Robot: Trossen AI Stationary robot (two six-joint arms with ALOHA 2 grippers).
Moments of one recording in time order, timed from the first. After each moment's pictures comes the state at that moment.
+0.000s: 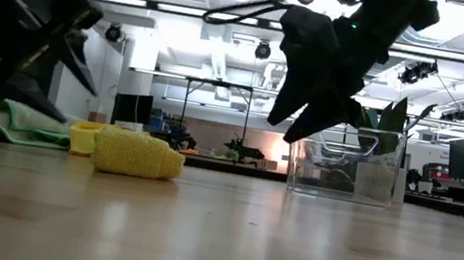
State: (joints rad) left arm -0.25 0.92 0.24 -0.11 -0.50 -1.73; right arm 0.14 1.68 1.04 -0.31 0.14 0.80
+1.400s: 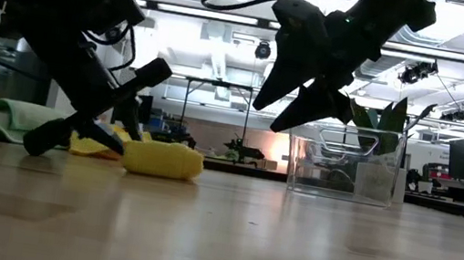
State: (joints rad) left arm 0.04 1.59 0.43 0.28 -0.42 -1.68; right arm 0.14 1.68 1.03 -0.22 0.18 0.78
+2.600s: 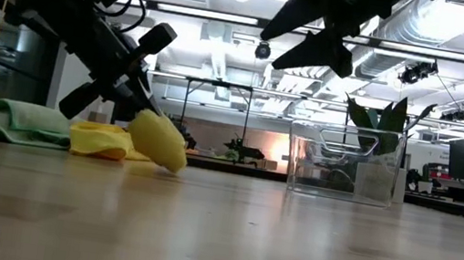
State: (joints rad) left arm 0.13 1.31 0.44 0.19 -0.43 -1.26; right arm 0.14 1.51 1.03 -0.18 0.22 0.67
